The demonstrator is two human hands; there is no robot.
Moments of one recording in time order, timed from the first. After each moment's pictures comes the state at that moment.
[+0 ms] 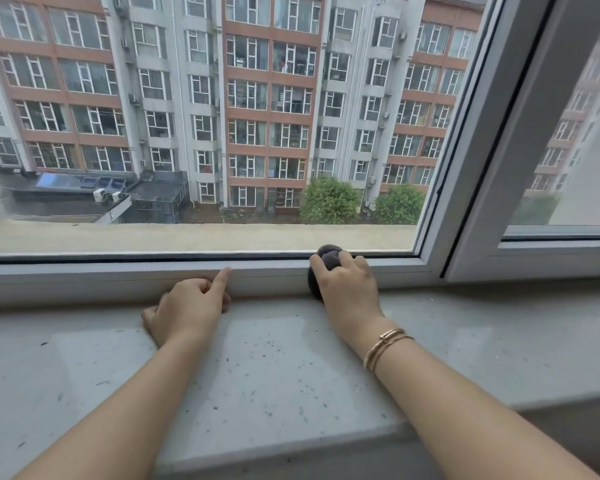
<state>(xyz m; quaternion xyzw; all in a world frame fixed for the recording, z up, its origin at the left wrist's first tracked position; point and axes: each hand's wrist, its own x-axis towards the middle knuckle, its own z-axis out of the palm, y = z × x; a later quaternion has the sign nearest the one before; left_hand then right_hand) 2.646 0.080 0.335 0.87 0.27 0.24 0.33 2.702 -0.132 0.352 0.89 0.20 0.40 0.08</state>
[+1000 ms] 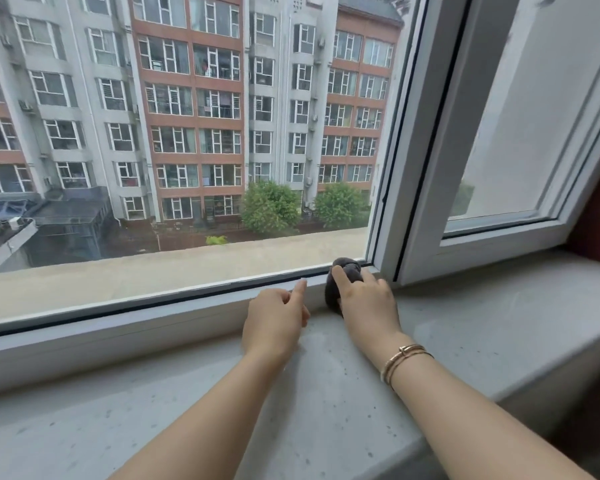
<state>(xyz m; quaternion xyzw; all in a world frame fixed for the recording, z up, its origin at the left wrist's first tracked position) 2.691 -0.054 0.361 0.84 0.01 0.11 0.53 2.725 -0.207 0.342 0.92 0.03 0.37 0.11</state>
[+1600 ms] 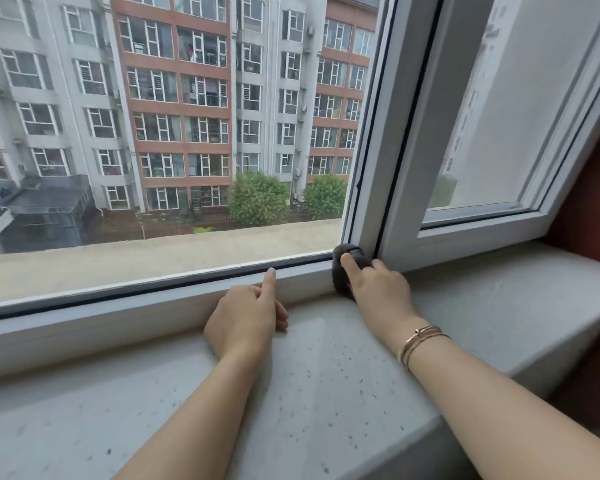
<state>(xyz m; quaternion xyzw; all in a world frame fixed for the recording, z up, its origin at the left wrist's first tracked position) 2.702 -0.072 0.350 0.89 0.08 0.10 0.44 2.738 -0.271 0.343 0.92 0.05 0.38 0.13</state>
